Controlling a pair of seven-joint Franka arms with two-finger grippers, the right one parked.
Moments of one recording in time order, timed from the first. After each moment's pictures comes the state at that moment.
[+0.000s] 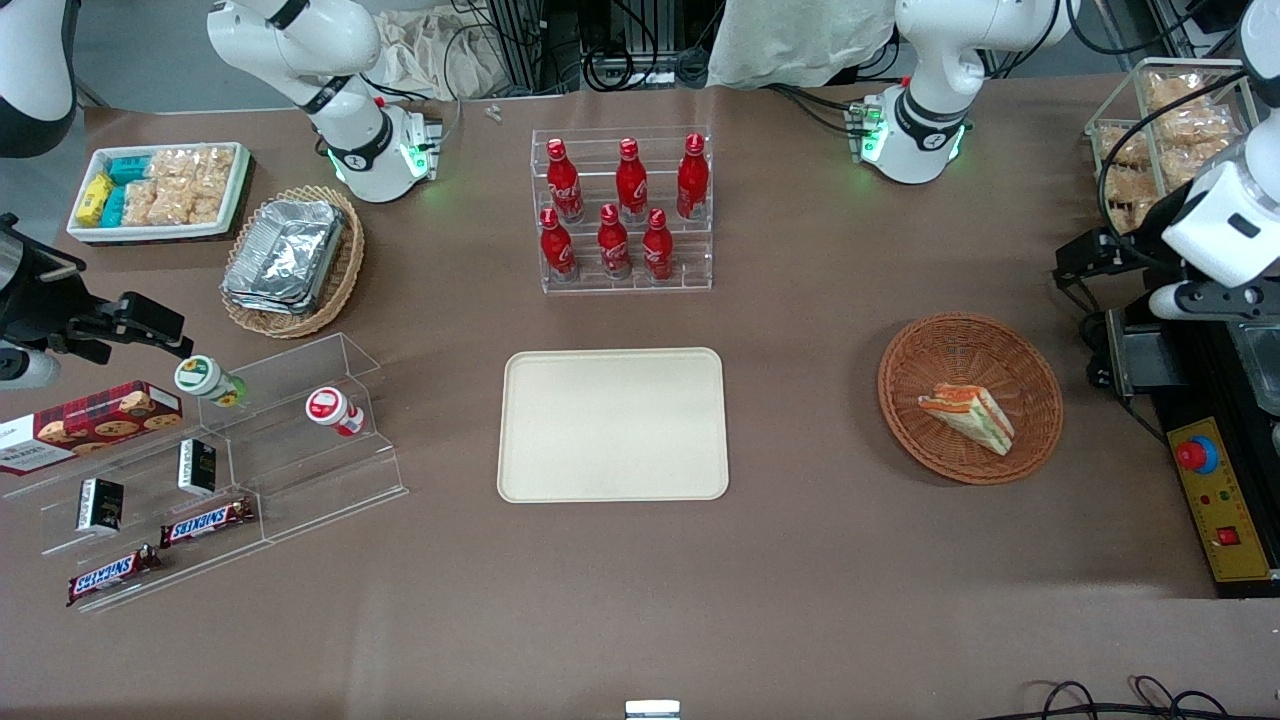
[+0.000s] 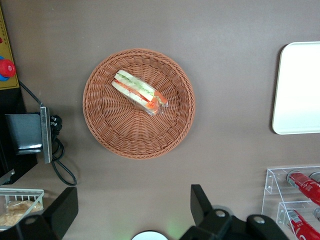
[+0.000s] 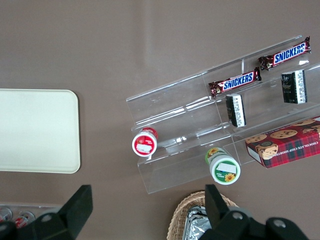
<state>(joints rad) -0.15 -0.01 0.11 -1.63 -0.04 1.52 0.00</state>
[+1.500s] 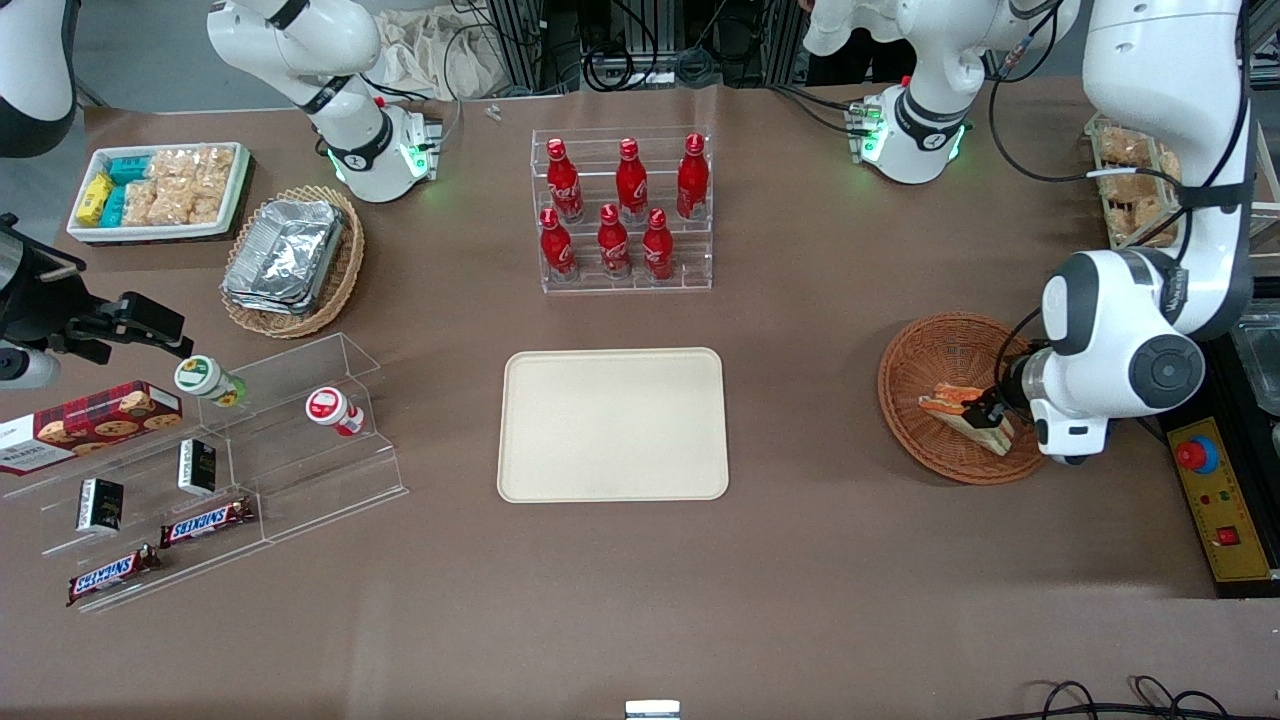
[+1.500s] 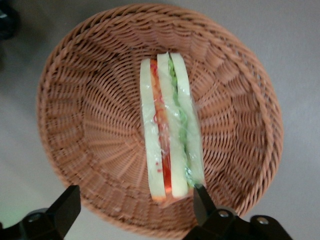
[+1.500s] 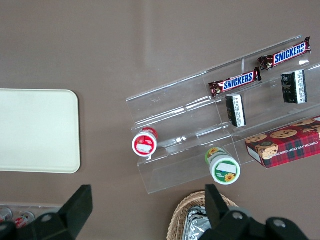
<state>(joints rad) -0.14 0.35 0.12 -1.94 -0.04 2.04 -0.82</state>
